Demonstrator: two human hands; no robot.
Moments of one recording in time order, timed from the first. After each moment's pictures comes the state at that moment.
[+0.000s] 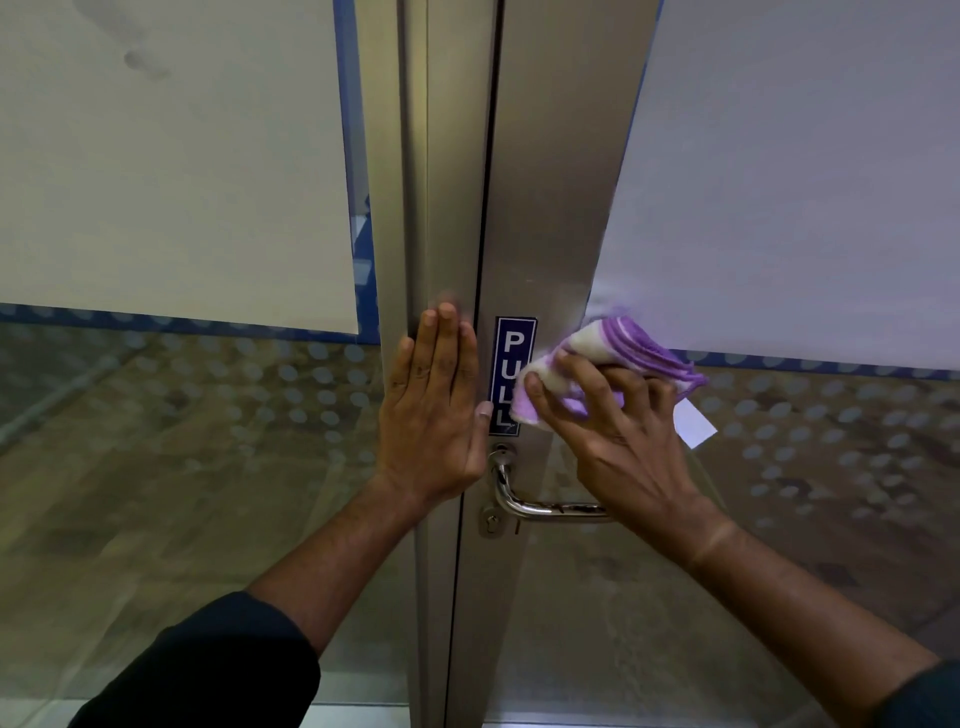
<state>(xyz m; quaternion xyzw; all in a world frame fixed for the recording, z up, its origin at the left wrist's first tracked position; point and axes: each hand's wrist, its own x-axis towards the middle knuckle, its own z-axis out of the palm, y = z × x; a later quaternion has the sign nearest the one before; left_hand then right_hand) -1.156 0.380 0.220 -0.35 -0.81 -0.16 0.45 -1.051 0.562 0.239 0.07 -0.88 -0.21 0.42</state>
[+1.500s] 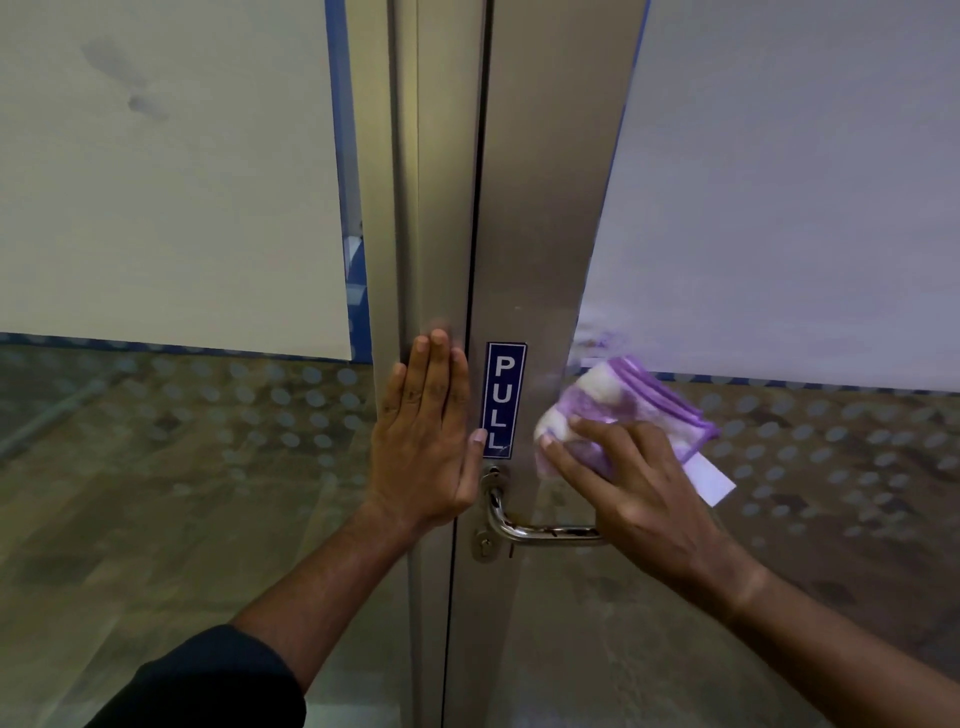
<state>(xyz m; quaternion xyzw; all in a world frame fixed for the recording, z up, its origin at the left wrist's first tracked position) -1.157 0.379 0.220 -0.35 -0.80 -0.16 0.45 -1.019 0.568 0.241 0.16 -0.90 -0.13 0.38</state>
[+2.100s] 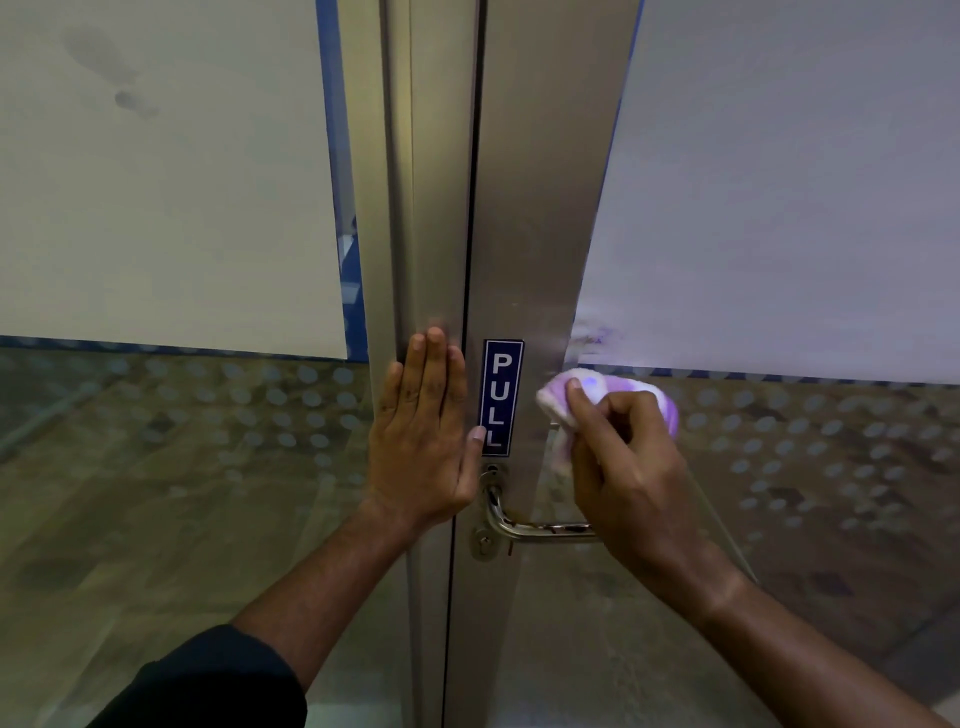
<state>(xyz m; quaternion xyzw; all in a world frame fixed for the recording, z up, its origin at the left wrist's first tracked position) -1.157 0.380 0.220 -0.35 -0.80 -0.16 0.46 -1.022 0.537 0.258 0.05 -0.87 0.03 0.50</state>
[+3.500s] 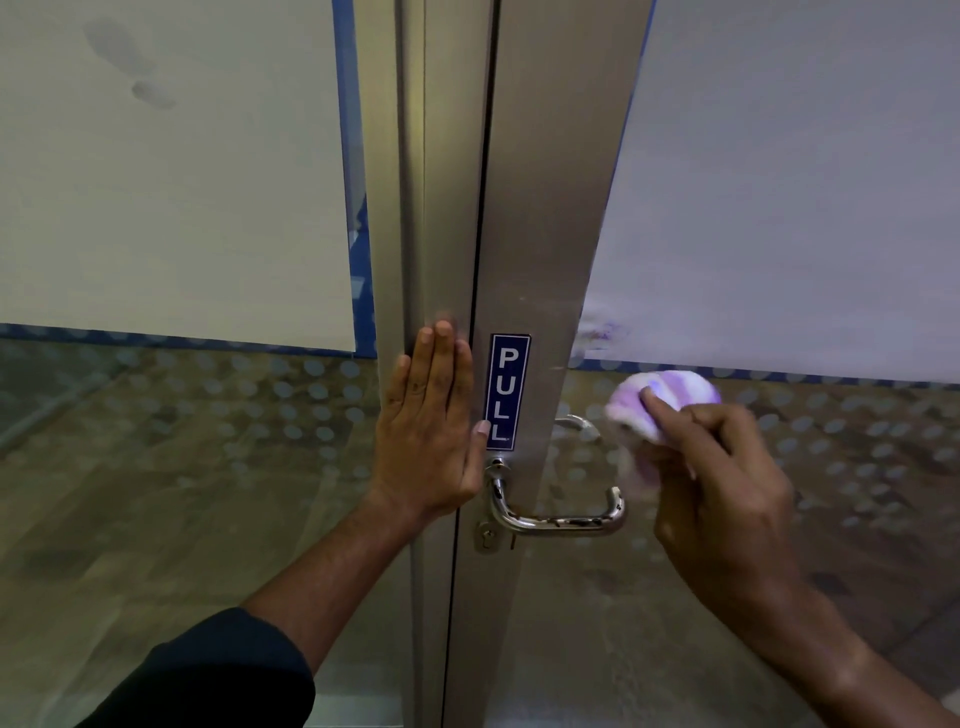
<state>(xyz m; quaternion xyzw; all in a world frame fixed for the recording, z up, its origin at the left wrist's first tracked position) -1.159 0.379 0.218 -0.35 -0.80 -0.16 0.45 -0.974 0.549 0.269 0.03 -0.85 0.10 0.52</state>
